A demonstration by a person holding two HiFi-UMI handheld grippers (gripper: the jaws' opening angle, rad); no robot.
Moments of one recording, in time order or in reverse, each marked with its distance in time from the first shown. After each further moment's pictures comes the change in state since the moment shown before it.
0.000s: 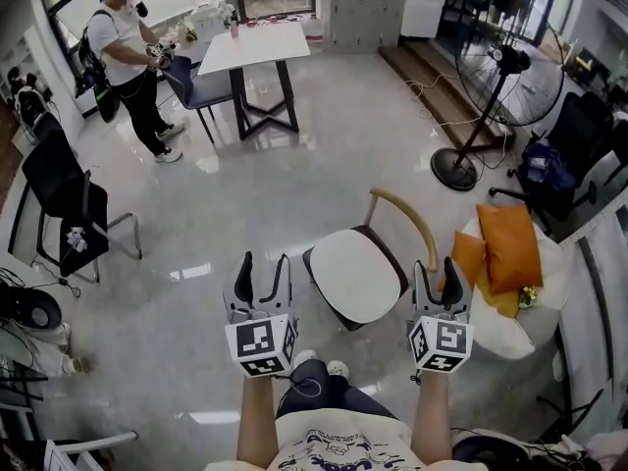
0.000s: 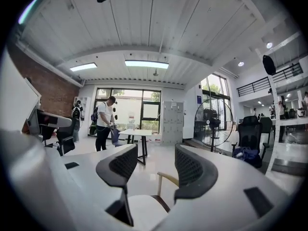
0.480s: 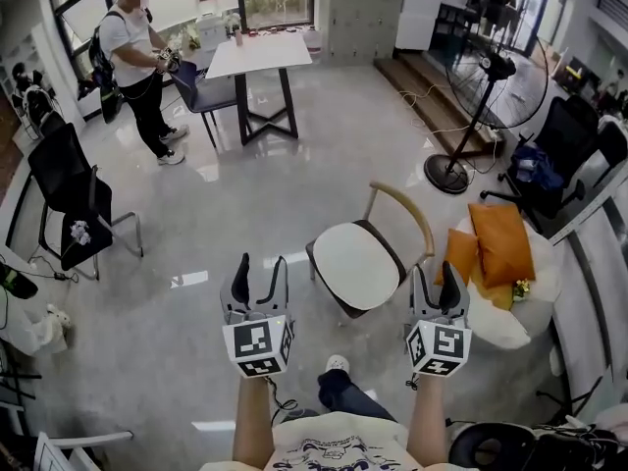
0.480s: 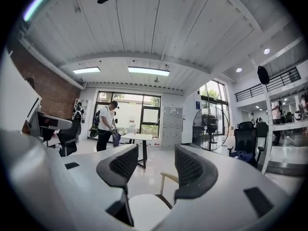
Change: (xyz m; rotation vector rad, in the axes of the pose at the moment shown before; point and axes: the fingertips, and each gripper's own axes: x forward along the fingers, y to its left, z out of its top) left arm -0.124 0.029 0.004 0.016 -0.043 -0.015; right arm -0.121 0.057 0.015 -0.014 -0.054 -0.023
